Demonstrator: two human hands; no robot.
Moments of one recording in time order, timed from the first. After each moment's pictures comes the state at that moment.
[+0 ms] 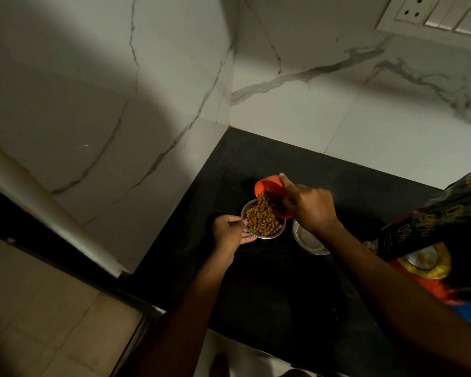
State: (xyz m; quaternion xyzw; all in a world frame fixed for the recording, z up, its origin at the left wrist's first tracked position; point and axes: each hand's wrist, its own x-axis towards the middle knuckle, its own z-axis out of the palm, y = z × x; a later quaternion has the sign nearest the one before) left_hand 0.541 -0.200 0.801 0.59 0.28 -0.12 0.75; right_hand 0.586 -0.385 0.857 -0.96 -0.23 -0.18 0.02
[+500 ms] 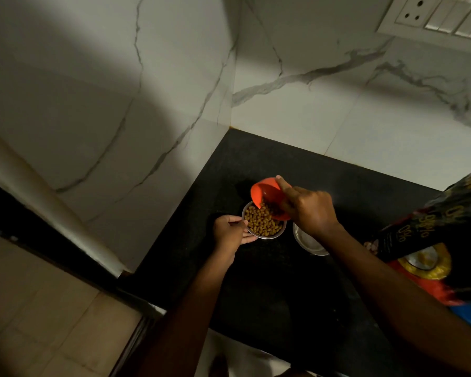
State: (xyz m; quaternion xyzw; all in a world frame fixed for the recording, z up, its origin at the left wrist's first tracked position) left_hand 0.540 -0.201 0.803 0.58 0.28 -0.12 0.76; right_hand 0.581 -0.382 0.859 -0.93 -0.28 -0.24 0.02
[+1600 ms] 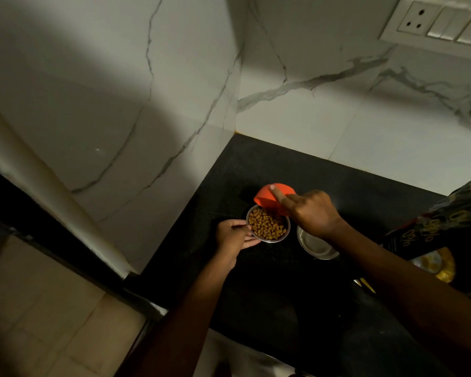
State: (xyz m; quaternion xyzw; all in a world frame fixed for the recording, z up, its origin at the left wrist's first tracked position) left_hand 0.536 -0.195 0.807 0.57 0.28 -0.14 0.76; right_hand 0.589 -0.384 0.872 -0.88 -0.39 -0.21 -0.14
